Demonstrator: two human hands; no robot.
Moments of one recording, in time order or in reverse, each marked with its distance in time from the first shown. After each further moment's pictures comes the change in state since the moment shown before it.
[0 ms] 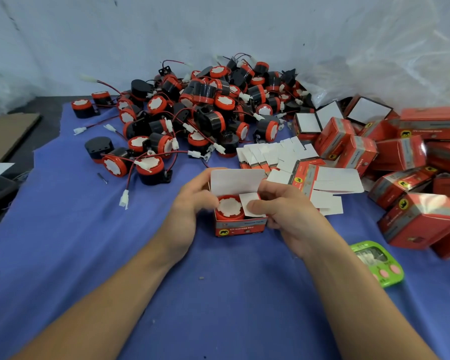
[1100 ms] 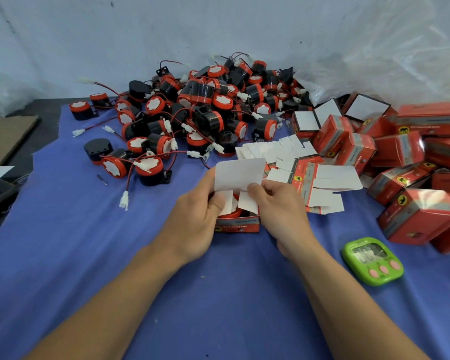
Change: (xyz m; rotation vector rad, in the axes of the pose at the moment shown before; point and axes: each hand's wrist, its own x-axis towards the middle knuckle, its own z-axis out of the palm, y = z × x) left_hand -0.006 -0.006 -0.001 0.666 0.076 0.176; right_hand 0.016 0.029 0.011 -0.323 0.318 -0.261
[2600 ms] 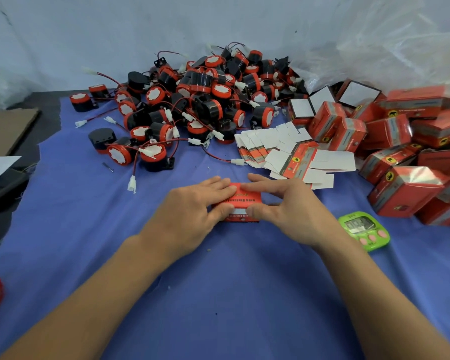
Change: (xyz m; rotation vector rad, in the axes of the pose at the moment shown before) left_hand -0.030 0.013 -0.025 0.366 -0.167 0.185; right_hand -0.042 -0.012 -0.039 -0.182 -0.337 -0.168
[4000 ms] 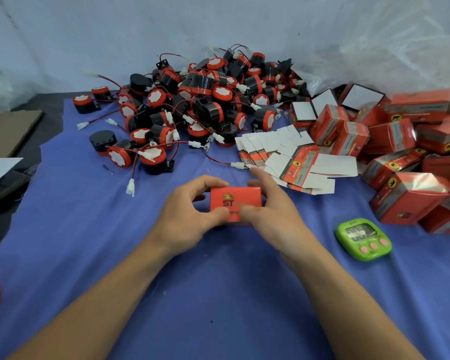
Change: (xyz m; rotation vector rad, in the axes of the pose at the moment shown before) left_hand 0.004 -0.004 0.011 -0.458 0.100 -0.240; right_hand 0.003 -0.011 0.032 0.160 0.119 0.203
